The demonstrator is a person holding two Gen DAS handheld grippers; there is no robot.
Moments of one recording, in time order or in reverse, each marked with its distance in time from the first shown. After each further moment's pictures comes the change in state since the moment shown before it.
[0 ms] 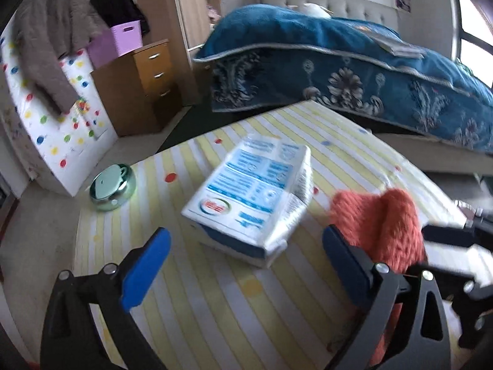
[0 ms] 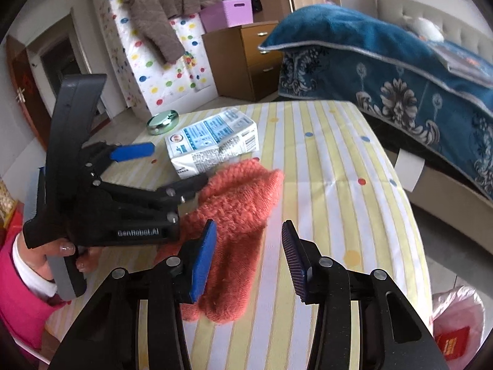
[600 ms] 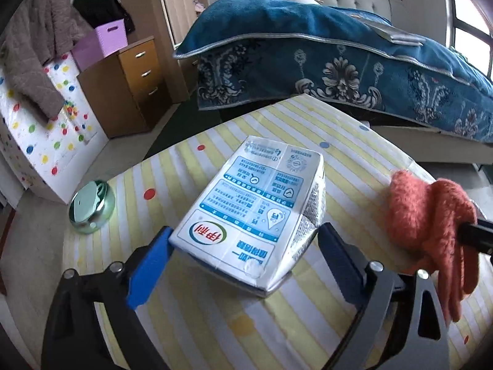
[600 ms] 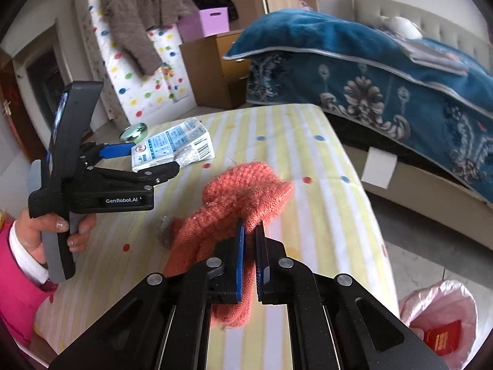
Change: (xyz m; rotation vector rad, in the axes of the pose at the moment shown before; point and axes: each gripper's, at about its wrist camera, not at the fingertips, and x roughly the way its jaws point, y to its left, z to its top) left arm 0.028 -0.016 0.019 0.077 0.038 -0.025; right arm -0.015 -0.050 -0.003 0.053 -0.056 -0.095
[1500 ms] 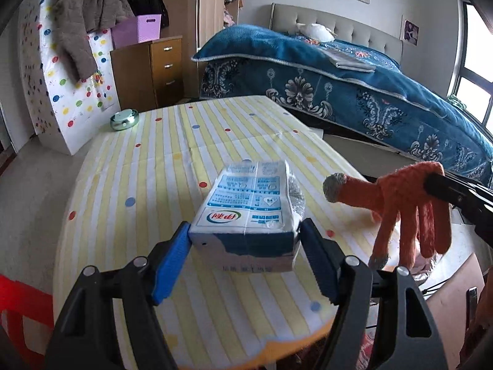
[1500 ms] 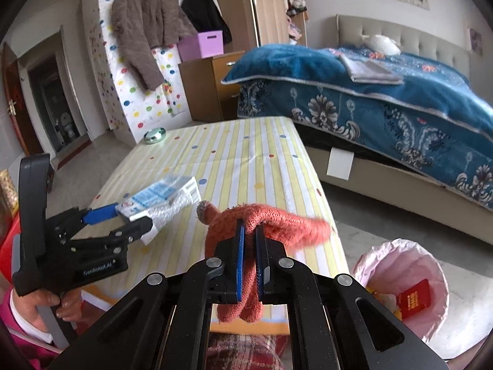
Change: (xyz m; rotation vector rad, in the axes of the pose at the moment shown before) left arm -0.171 -0.094 -0.120 -0.235 -0.080 -0.022; right arm -0.151 -0.011 -0.082 -0.030 -0.114 -0.048
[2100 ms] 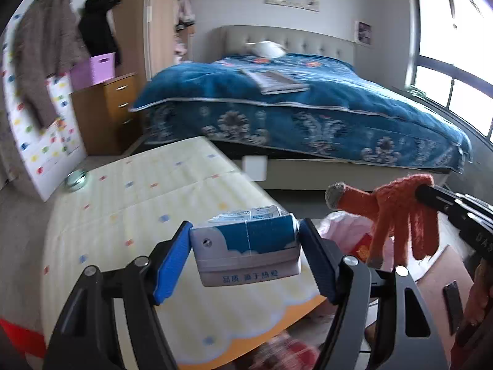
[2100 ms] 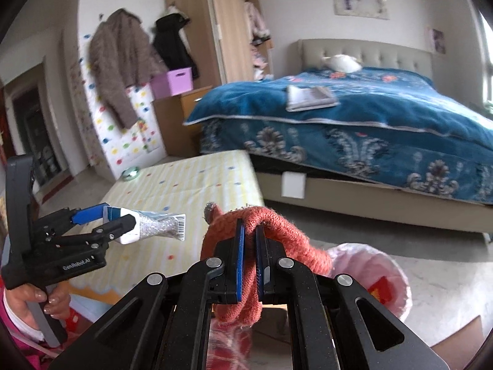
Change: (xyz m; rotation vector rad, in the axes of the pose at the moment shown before) left arm -0.025 -0.107 0.041 0.157 -0.103 -0.152; right arm -0.086 -0.063 -0.014 0.108 -0.145 -0.130
